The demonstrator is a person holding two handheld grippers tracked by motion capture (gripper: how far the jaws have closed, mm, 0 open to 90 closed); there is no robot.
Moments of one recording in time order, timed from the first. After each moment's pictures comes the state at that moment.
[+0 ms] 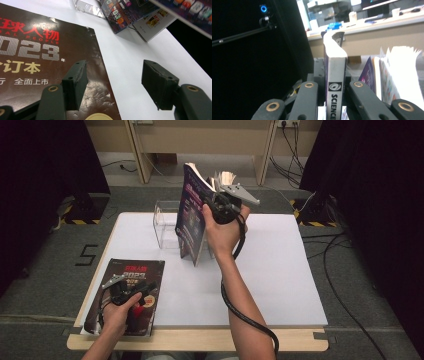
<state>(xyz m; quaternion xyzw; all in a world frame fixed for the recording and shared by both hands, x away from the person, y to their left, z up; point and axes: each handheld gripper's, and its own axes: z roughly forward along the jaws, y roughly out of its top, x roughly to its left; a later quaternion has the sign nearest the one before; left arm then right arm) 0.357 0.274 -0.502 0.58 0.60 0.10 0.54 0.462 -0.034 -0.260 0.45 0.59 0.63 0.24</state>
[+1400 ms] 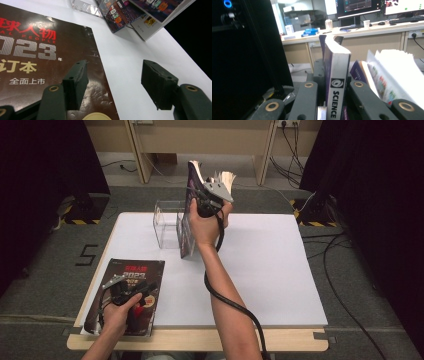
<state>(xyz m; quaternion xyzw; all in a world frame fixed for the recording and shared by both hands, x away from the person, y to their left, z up) 0.356 0.274 -0.503 0.59 0.59 0.10 0.55 0.509 0.013 -0.297 0.48 0.57 0.58 0.34</state>
